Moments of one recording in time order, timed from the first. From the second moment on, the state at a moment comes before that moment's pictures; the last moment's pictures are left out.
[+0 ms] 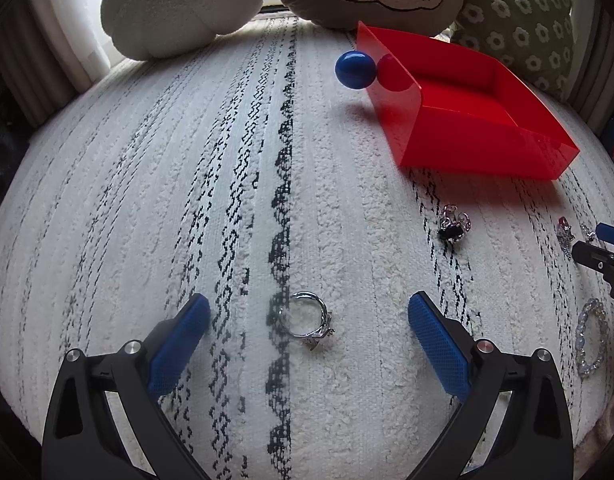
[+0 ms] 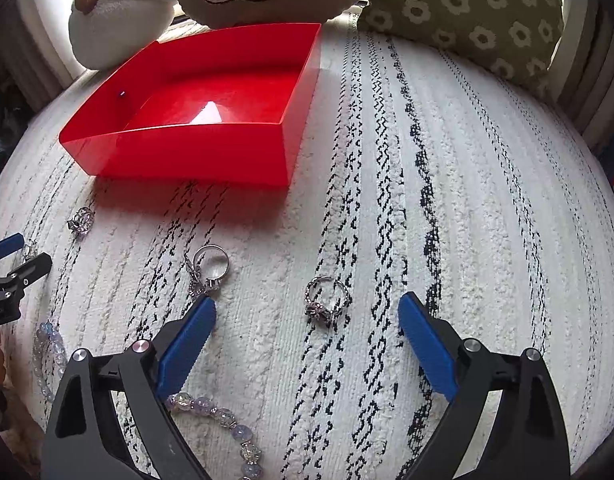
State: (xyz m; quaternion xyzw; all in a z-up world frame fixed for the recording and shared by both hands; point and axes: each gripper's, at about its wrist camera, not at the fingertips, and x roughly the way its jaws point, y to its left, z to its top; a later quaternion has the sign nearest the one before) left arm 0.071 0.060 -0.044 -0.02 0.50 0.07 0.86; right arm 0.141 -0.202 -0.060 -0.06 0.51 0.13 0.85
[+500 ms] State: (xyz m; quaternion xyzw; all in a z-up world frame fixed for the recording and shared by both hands) left arm 0.071 0.052 -0.040 -0.01 0.49 0.05 0.87; right arm 0.140 -0.206 -0.059 -0.06 0.49 0.12 0.86
